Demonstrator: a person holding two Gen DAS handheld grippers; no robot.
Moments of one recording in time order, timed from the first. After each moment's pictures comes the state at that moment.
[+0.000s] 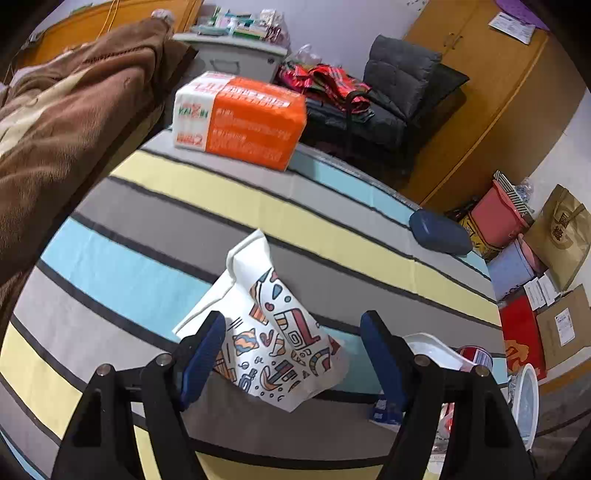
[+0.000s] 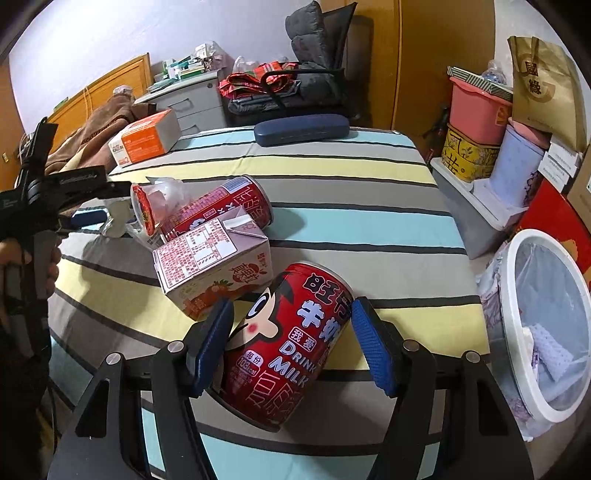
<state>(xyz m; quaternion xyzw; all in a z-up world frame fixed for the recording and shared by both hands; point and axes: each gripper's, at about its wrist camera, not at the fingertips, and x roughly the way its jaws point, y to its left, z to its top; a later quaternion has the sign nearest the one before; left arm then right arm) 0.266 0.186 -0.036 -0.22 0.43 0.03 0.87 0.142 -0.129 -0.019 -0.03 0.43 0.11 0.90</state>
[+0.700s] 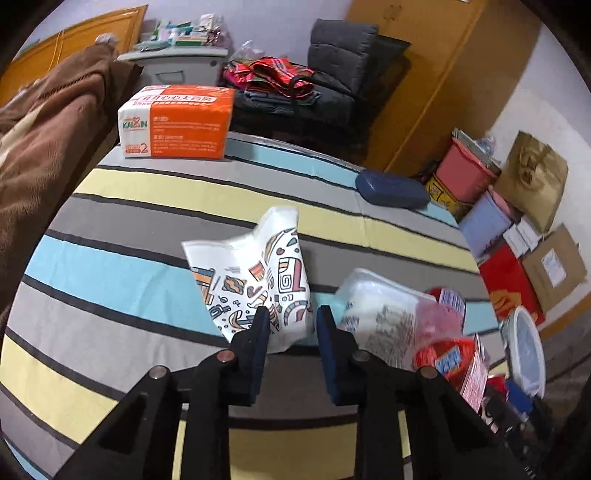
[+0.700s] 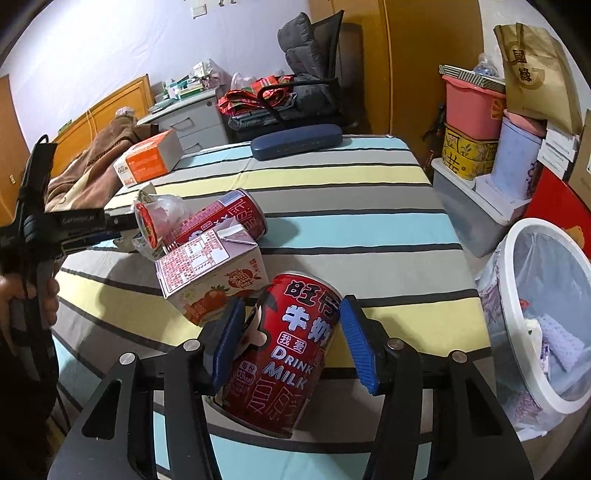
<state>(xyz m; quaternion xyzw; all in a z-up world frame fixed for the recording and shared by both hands) 0.243 0.149 -0.029 -0.15 0.44 -0.05 0.88 0.137 -0.145 -0.017 0.01 0.41 0.12 0.90</state>
